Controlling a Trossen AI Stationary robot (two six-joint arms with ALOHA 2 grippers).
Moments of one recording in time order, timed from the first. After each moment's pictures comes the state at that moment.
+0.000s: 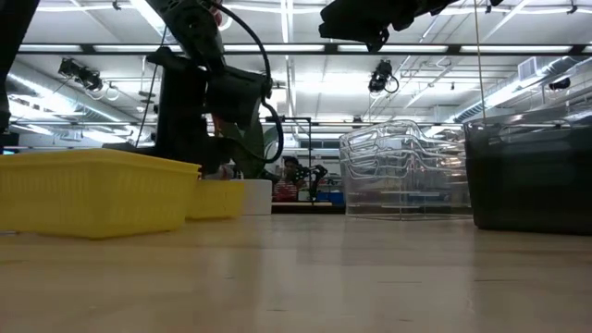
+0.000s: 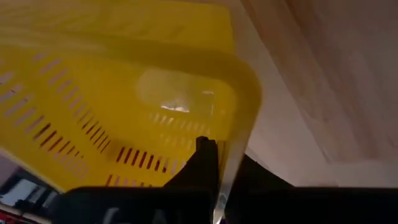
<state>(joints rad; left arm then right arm) 0.09 1.84 1.08 -1.00 -0.53 0.64 0.22 1.39 0.89 0.13 0.18 -0.04</state>
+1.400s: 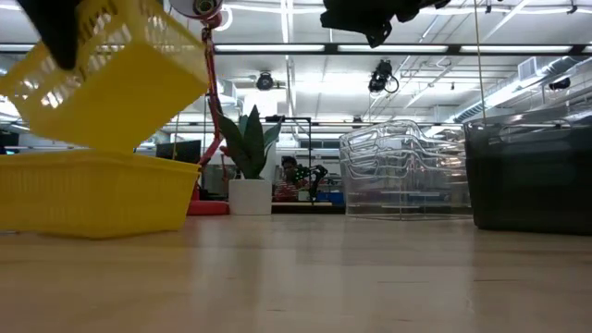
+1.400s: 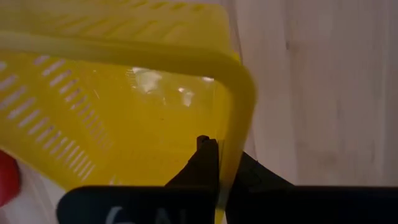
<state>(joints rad) -0.56 1.65 1.43 -1.28 -0.19 -0.34 0.25 1.39 0.89 0.15 0.18 -0.02</state>
